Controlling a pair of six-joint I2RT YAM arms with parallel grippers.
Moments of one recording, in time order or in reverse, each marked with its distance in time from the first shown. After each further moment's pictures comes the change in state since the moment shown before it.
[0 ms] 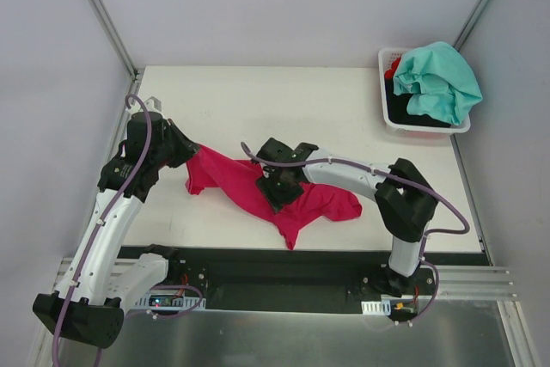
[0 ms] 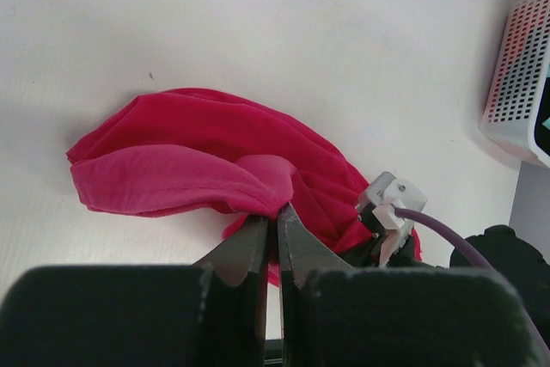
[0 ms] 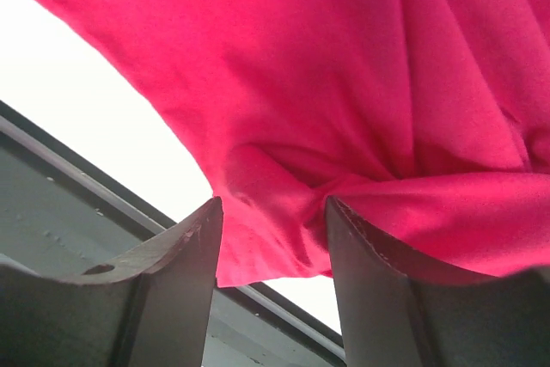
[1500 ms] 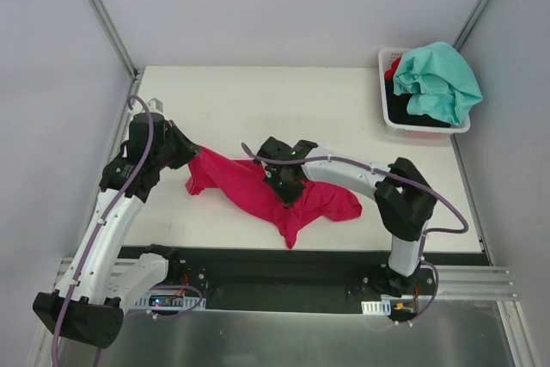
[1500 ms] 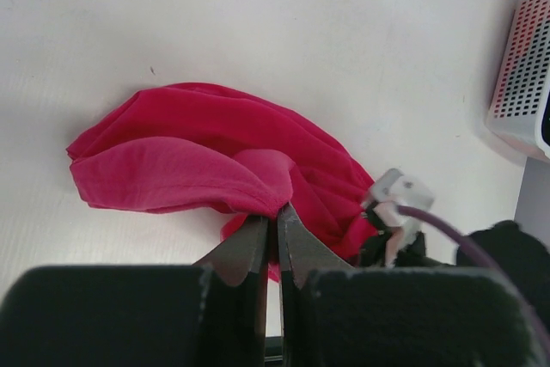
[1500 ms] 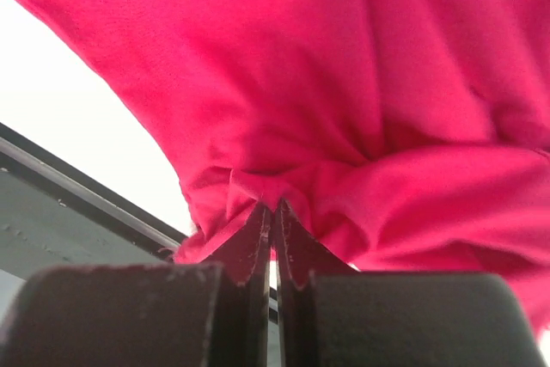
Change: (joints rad) left arm -0.006 0.000 -0.010 0.001 0.000 0.000; right arm 0.017 0.037 0.033 -0.065 0.046 -0.039
